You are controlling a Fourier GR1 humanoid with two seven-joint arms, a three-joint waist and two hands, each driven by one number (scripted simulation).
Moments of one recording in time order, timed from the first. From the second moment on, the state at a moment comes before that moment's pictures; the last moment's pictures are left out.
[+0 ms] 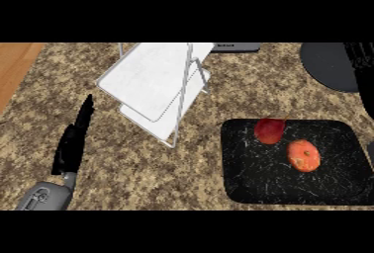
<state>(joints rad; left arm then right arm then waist) -0.15 0.39 -0.26 -1.35 0.07 0.36 -0.06 -0.42 -0.53 0.03 -1.65 -0.25 -0.03 -0.08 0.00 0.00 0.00</state>
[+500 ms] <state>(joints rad) -0.04 0.39 -0.25 -1.33 0.14 0.32 -0.02 -0.02 -0.56 -0.21 -1.41 -0.05 -0.50 0.23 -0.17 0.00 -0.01</state>
